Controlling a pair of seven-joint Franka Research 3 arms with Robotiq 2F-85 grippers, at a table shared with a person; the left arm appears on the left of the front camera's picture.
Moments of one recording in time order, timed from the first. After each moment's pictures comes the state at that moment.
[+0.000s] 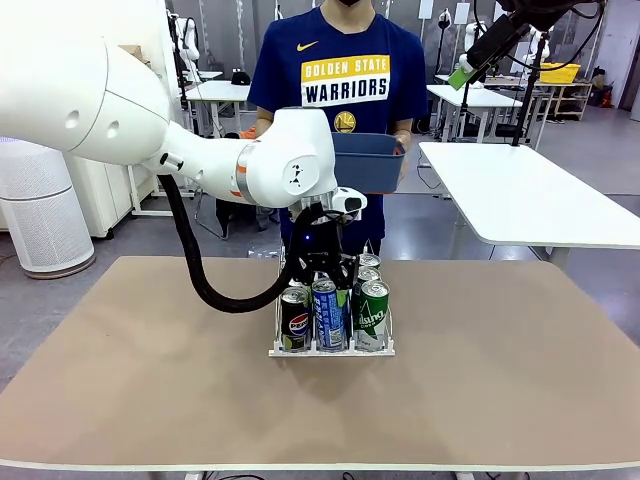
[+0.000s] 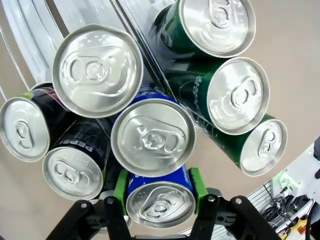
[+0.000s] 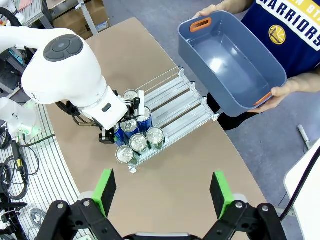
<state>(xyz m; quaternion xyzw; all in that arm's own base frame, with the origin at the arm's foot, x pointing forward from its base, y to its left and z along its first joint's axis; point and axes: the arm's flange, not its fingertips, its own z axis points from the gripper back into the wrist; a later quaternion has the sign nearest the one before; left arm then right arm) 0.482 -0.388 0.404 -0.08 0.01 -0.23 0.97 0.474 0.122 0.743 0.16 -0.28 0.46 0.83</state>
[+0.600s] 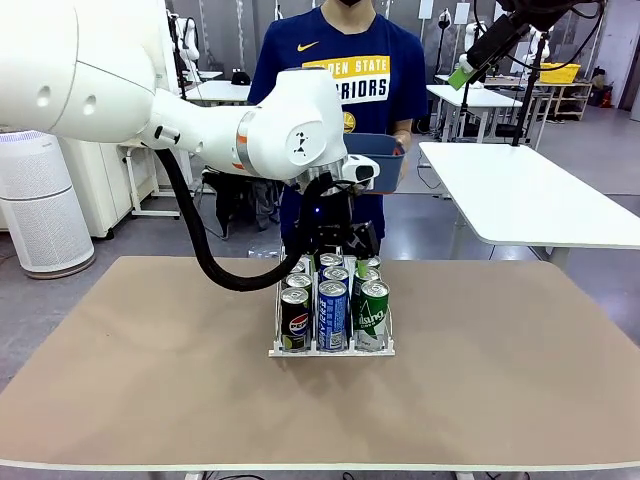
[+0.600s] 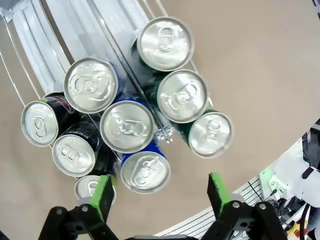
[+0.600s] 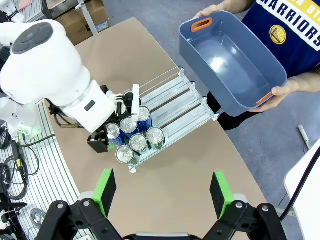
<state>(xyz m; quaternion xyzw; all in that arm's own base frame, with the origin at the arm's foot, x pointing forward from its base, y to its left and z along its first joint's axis) 0.466 -0.404 0.464 -0.09 -0.04 -0.24 0.97 0.474 0.122 0.743 0.16 -0.28 0.46 0.83</state>
